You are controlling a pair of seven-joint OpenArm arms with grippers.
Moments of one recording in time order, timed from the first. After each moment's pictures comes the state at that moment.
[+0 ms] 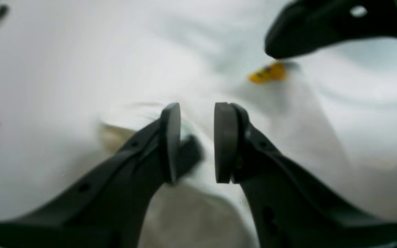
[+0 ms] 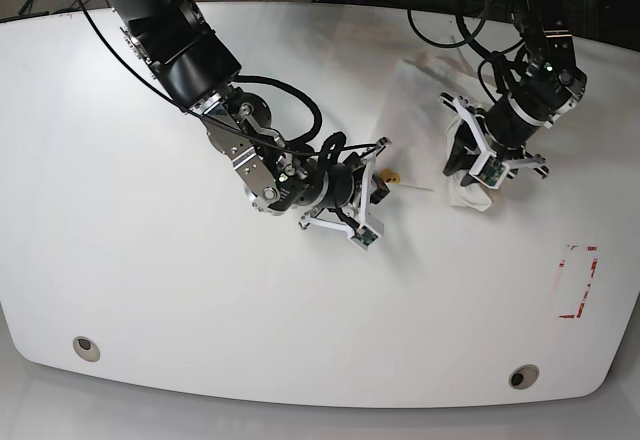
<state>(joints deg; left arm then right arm) 13.2 -8.7 -12.6 110.7 -8.8 -41.9 39.1 21.9 8.0 -38.1 79.3 33.1 14.6 -51.4</state>
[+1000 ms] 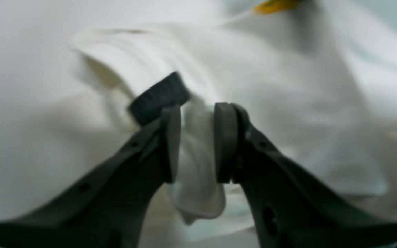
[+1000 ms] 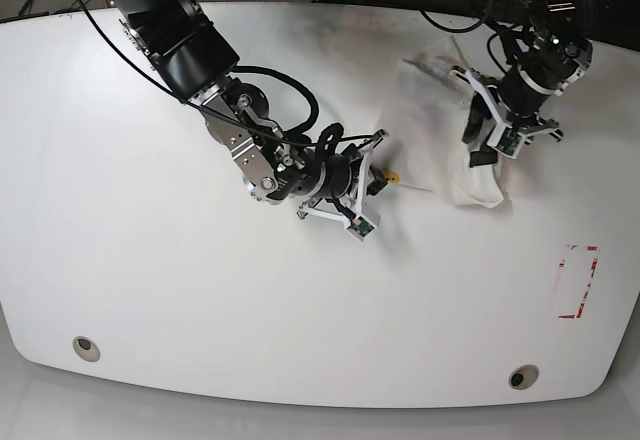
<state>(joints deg) 19.2 -8.1 -20.5 110.8 -8.6 -41.9 38.6 20.0 8.0 -38.0 79.0 32.9 14.6 -49.3</state>
